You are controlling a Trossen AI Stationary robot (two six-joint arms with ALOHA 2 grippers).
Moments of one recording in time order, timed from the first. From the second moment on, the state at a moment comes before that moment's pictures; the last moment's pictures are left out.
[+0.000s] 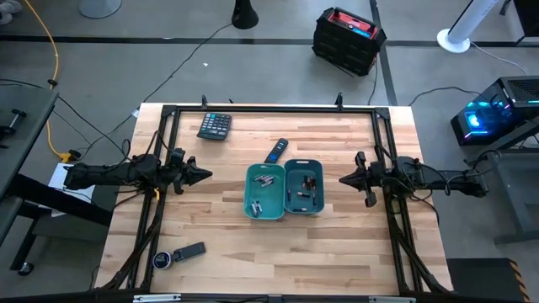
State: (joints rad) left arm -0.02 0.00 0.01 0.01 -0.05 -0.75; right arm -0.01 0.02 0.01 0.03 -0.12 0.08
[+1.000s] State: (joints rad) left arm -0.01 0.00 0.01 0.01 -0.01 -0.07; right arm -0.01 0.02 0.01 0.03 -0.12 0.08
